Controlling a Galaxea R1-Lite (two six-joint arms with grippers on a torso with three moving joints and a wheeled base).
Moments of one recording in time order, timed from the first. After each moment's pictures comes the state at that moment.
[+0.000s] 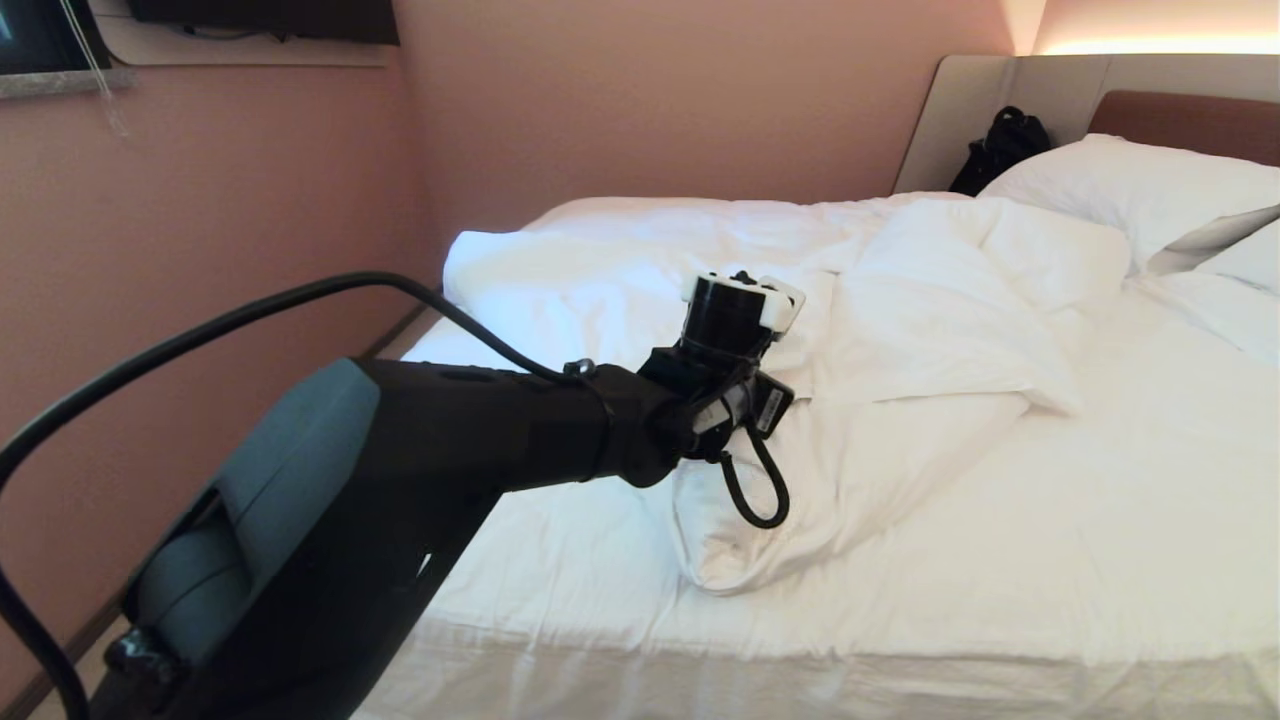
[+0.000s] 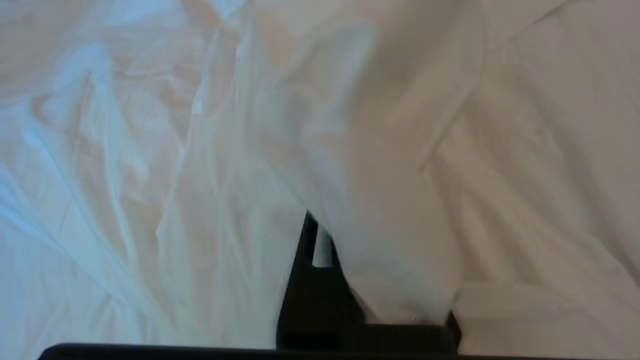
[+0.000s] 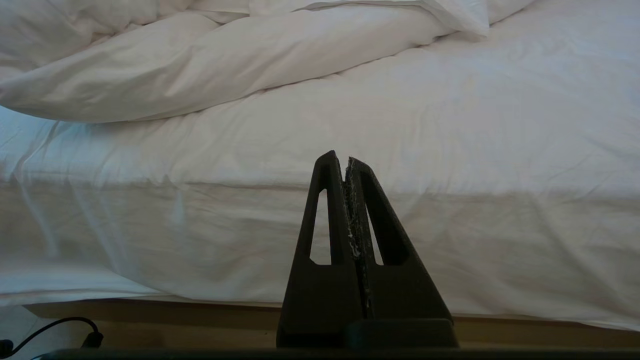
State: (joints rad) left arm -0.79 2.37 -1.92 -0.15 0.32 0.20; right arm -0.01 0.00 0.00 0.00 0.01 -0.02
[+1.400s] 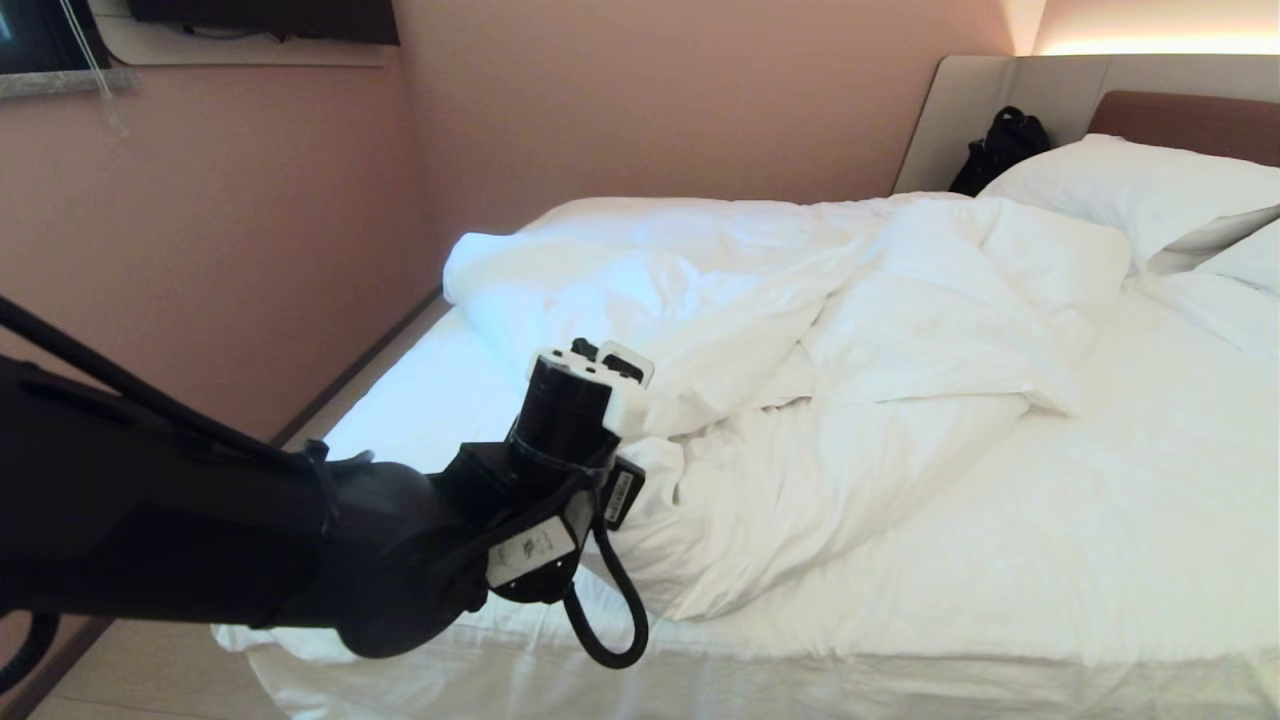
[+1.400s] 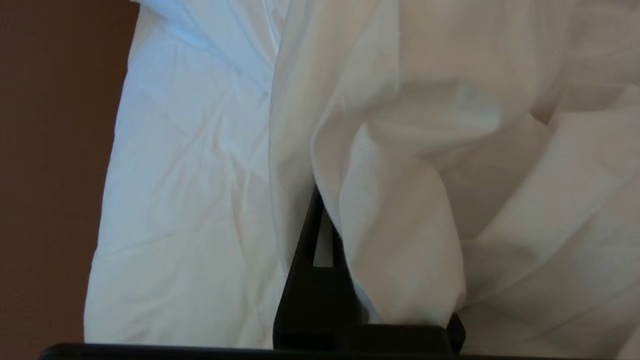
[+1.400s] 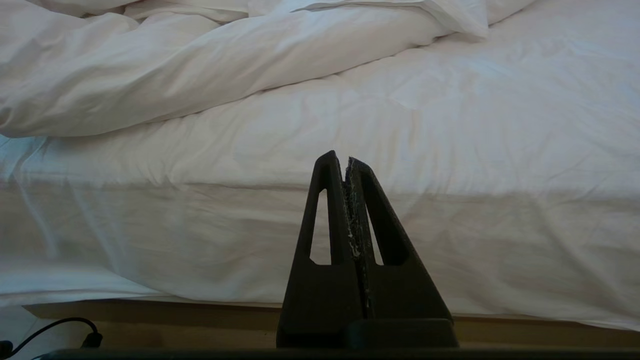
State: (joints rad) left arm -0.78 1.89 -1.02 -0.40 0.64 0.13; right arm -0.01 0.00 0.00 0.00 0.01 -0.02
